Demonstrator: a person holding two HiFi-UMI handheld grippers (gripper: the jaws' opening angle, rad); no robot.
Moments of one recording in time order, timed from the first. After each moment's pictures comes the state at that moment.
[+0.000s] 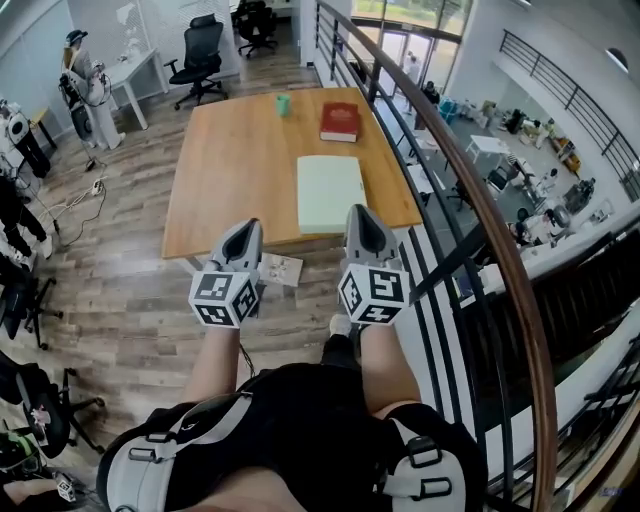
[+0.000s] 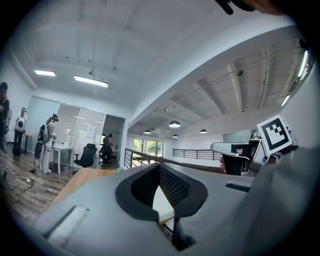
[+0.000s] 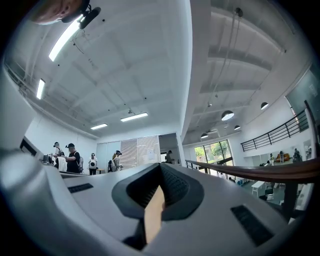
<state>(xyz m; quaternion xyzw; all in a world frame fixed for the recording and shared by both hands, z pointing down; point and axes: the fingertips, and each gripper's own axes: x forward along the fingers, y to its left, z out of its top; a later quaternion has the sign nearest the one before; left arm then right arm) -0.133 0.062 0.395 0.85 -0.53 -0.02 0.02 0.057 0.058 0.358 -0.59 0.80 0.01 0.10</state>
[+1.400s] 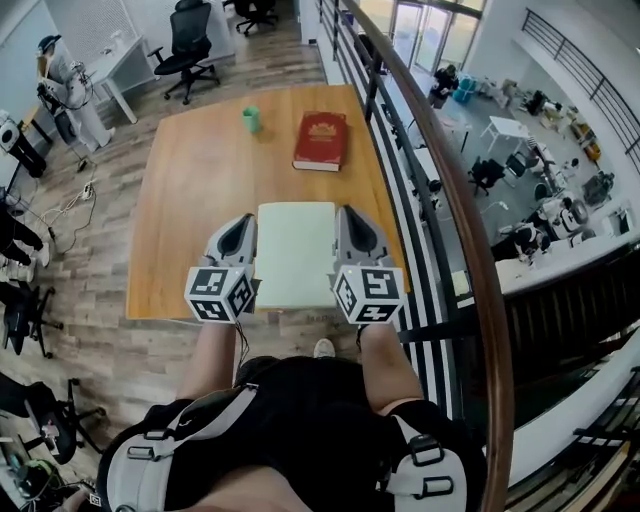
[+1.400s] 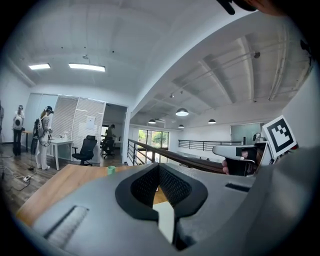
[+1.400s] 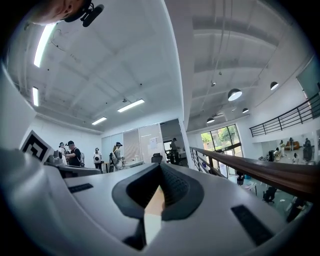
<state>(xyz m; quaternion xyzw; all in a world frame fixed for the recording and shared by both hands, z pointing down) -0.015 -0.248 0.434 0.83 -0.55 0.03 0.05 0.164 -0.255 0.414 -0.55 0.83 -0.05 0.06</state>
